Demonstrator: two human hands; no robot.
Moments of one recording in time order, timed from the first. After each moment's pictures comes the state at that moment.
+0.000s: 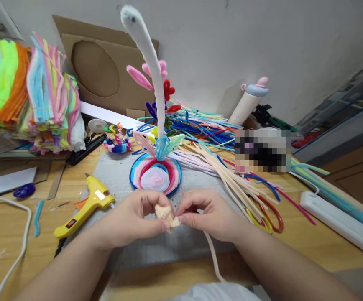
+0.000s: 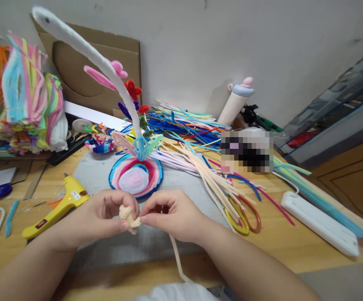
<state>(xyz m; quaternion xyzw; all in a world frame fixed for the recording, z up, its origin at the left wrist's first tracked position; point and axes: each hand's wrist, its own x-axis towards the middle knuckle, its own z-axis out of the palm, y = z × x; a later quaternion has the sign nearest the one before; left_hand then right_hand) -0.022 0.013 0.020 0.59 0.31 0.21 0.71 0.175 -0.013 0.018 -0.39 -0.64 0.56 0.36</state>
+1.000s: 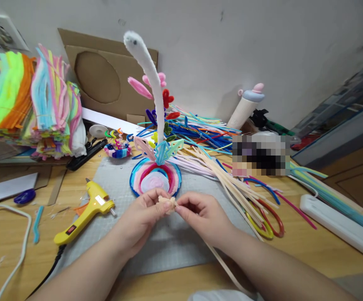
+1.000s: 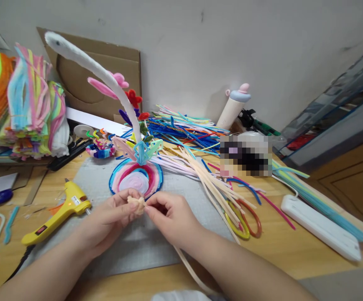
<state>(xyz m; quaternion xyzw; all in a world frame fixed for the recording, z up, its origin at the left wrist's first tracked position) 0.000 0.008 0.005 0.35 0.35 0.37 0.79 0.165 -0.012 -0.004 -0.45 -0.65 0.46 0.41</state>
